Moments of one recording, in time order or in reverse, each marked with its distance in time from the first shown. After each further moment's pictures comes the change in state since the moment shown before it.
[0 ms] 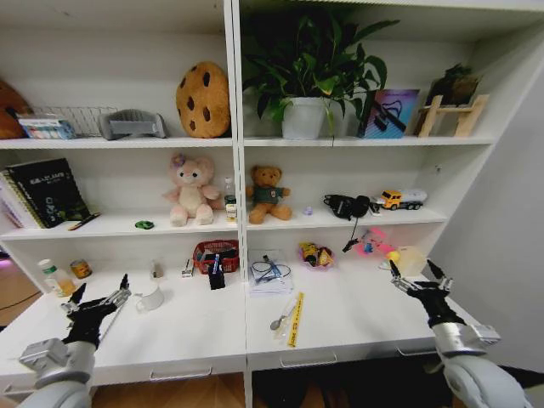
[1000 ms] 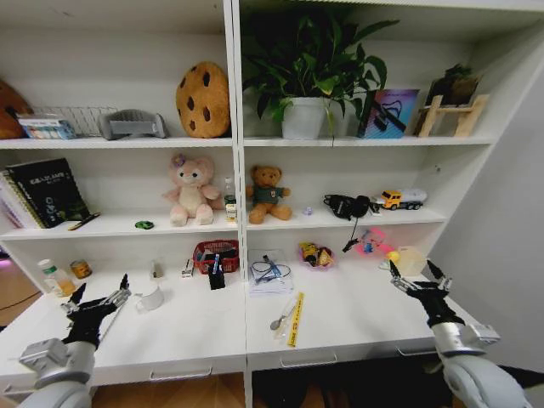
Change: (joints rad) left arm 0.000 0.000 0.000 0.000 0.000 -0.001 0.000; right arm 0.001 -0.001 -0.001 -0.002 0.001 -0.002 0.000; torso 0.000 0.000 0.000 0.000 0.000
